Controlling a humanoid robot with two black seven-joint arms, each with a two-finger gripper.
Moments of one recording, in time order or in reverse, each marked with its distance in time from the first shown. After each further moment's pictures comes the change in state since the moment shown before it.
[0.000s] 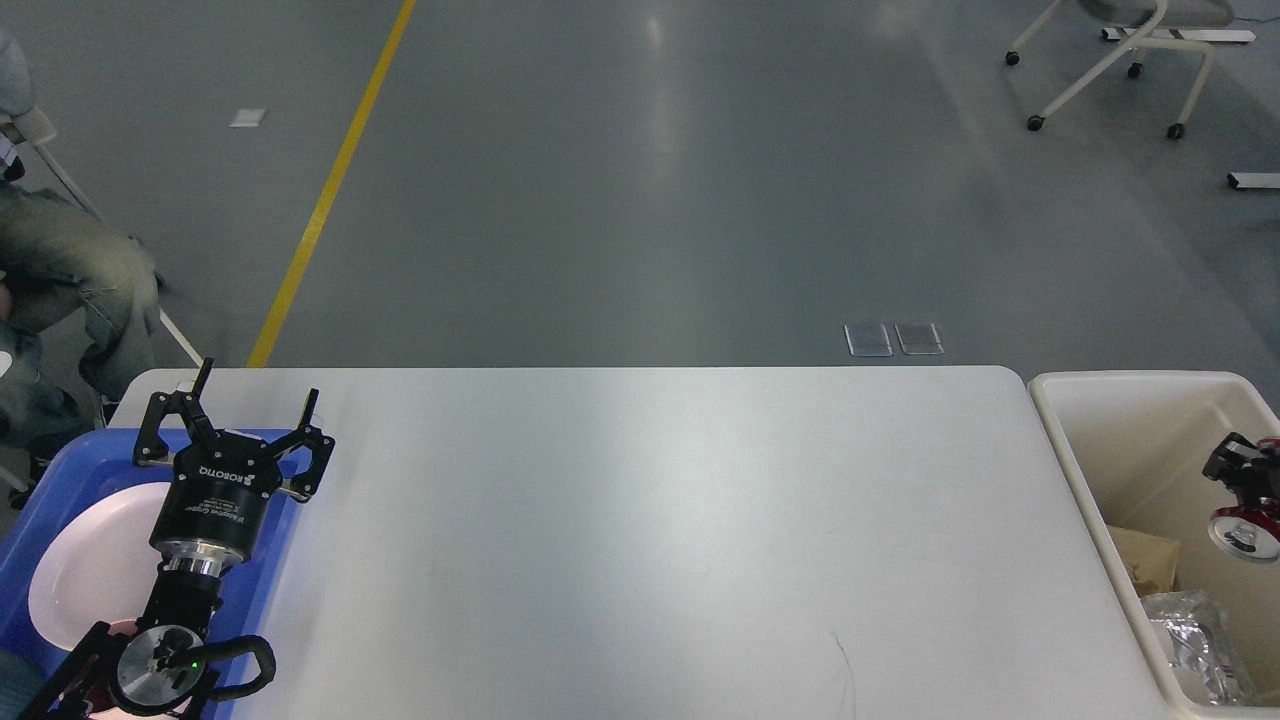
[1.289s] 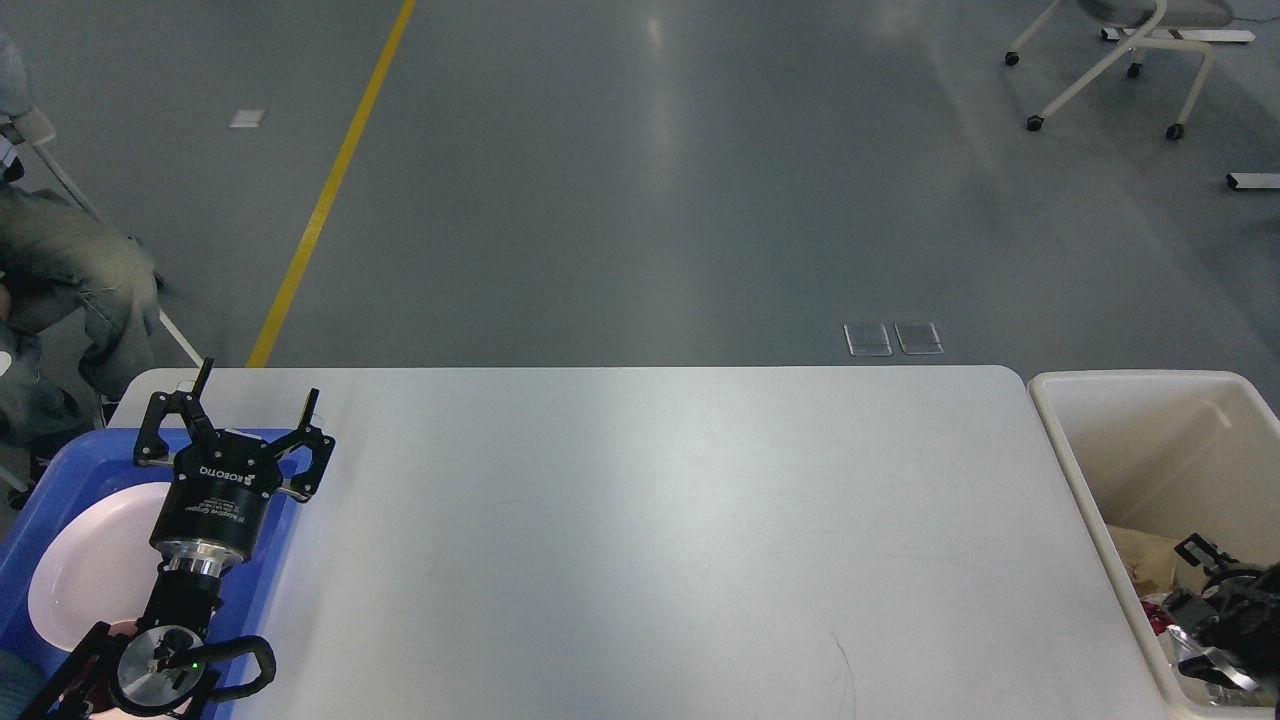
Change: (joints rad) left arm 0.000 0.000 0.000 0.000 0.000 0.000 0.000; right arm -0.591 0.377 0.262 -0.556 -0.001 -0.488 0.002
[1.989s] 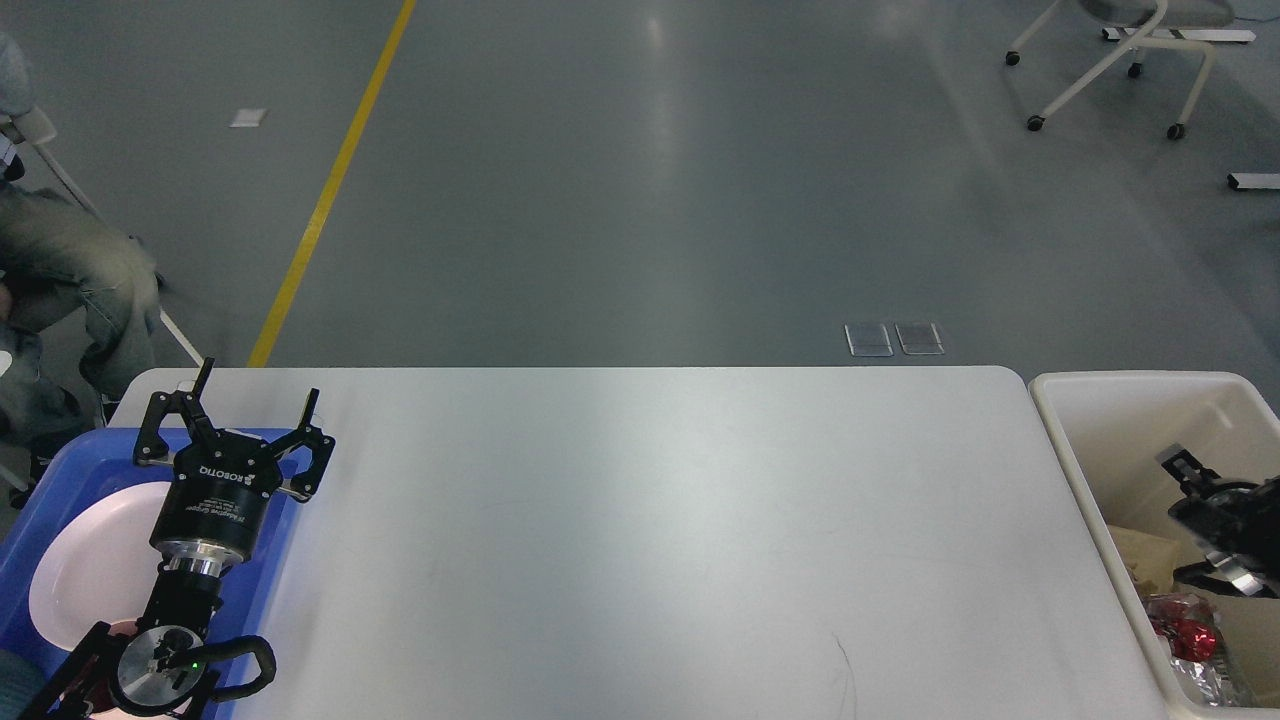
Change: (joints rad) left arm 0.000 0.000 0.000 0.000 0.000 0.000 0.002; right arm 0.246 -0.106 0.032 0.204 0.014 0.036 0.004
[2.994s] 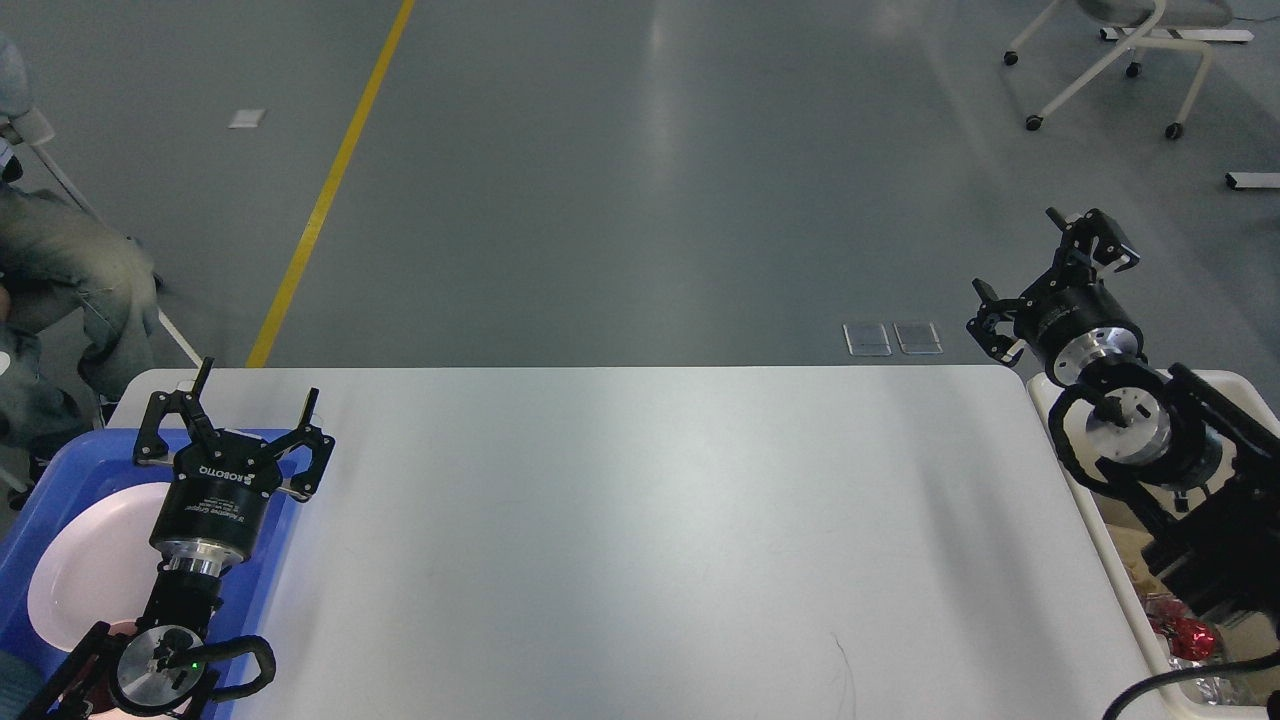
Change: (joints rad) left arm 0.000 0.001 0.000 0.000 0.000 0.000 -0.002; right arm -0.291 0.010 1.601 0.634 -0.125 0.070 0.416
